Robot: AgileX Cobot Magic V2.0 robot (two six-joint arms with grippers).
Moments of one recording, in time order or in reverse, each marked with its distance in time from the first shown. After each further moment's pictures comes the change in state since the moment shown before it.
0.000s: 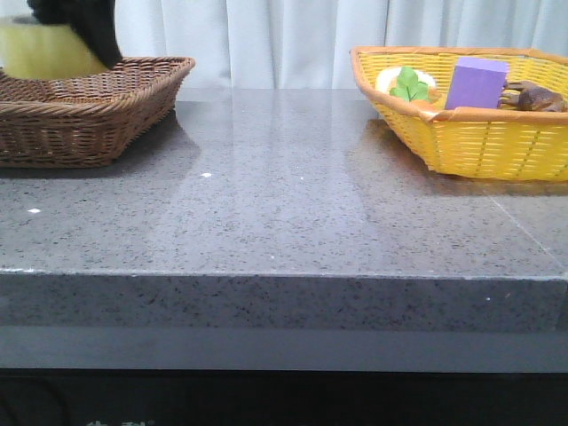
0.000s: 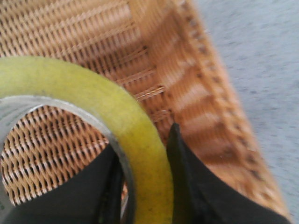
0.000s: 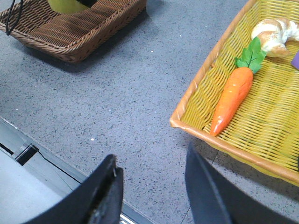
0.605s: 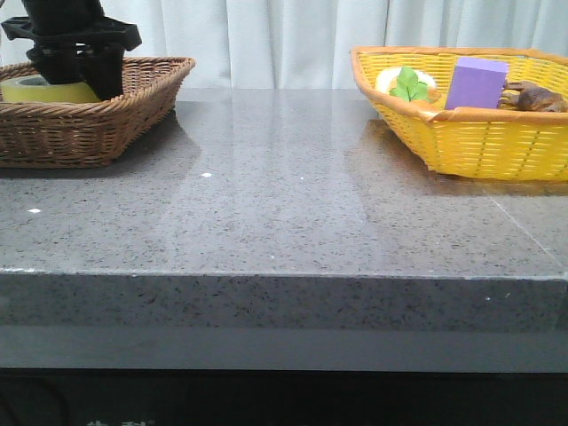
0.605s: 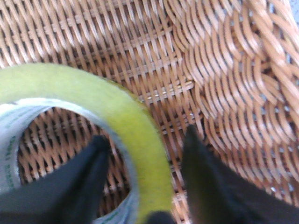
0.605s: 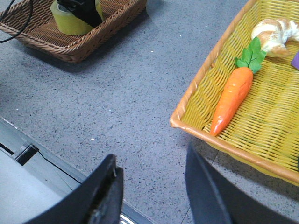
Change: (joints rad) left arm 0.027 0.094 0.000 -0.007 -0.013 0.000; right arm 0.000 0.000 0.000 0.000 0.000 0.000
